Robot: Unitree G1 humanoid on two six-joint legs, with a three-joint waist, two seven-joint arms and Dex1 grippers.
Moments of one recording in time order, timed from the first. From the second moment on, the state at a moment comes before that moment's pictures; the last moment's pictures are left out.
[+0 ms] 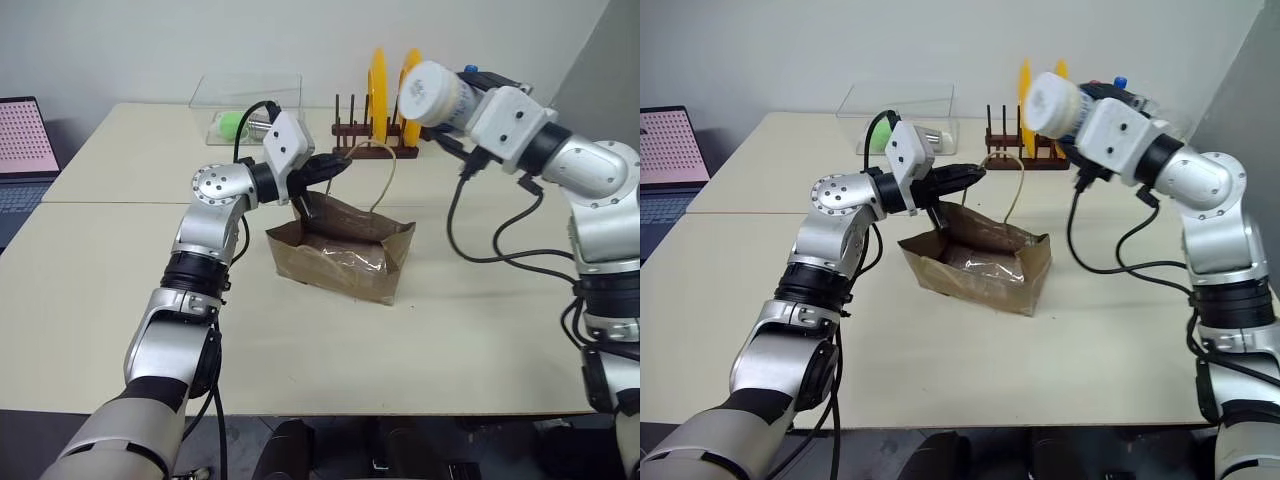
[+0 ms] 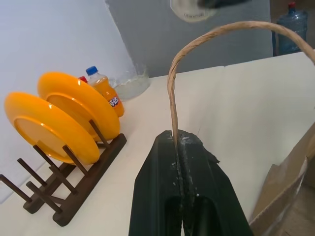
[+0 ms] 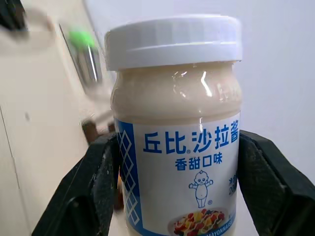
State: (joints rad) left arm -0.99 0.40 -0.07 0.56 -0.17 -0.07 -0.99; right arm -0.86 -0.74 0.04 0.20 -0.17 -0.04 0.70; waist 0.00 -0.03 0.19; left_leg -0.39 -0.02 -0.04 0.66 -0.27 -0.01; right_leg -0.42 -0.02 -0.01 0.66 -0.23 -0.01
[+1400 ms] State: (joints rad) left arm -0.96 0.41 -0.07 0.52 -0.15 -0.07 -0.94; right arm -0.58 -0.93 0.02 0.09 -0.08 0.03 1.03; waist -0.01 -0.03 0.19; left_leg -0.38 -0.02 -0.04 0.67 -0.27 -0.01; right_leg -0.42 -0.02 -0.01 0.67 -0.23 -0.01
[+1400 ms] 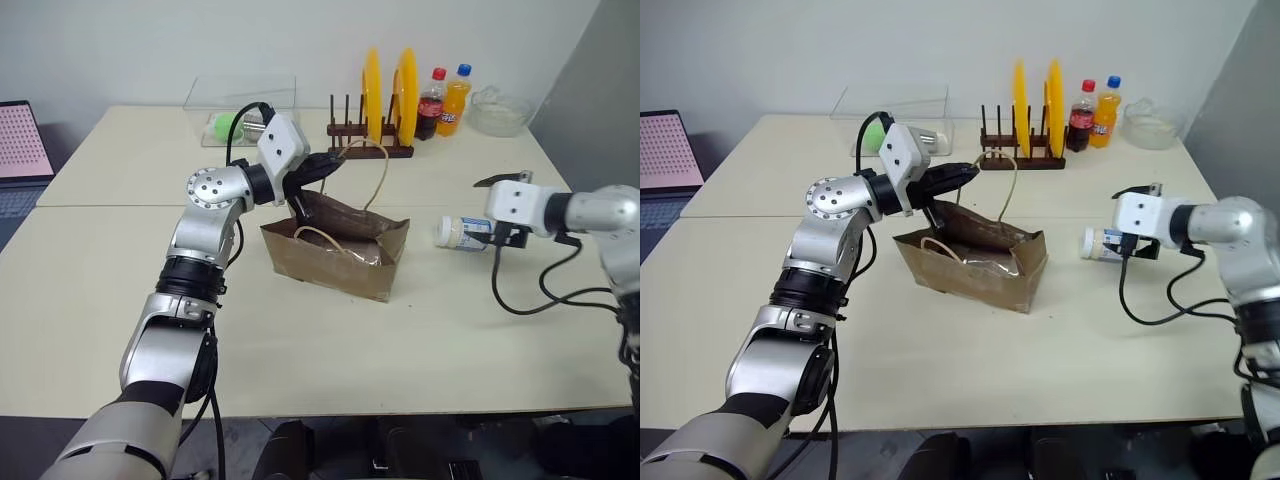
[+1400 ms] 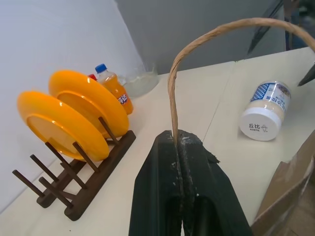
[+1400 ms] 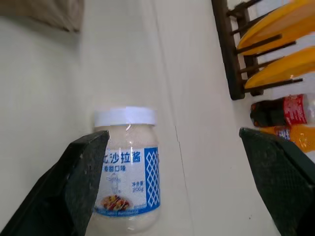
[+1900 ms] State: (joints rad) left arm -0.96 0.42 -0.07 0.56 -0.16 -0.02 -1.02; right arm 0.01 -0.45 -0.05 -0.88 0.30 0.51 0.54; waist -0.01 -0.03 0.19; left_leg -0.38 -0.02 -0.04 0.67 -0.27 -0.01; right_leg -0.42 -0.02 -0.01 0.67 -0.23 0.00
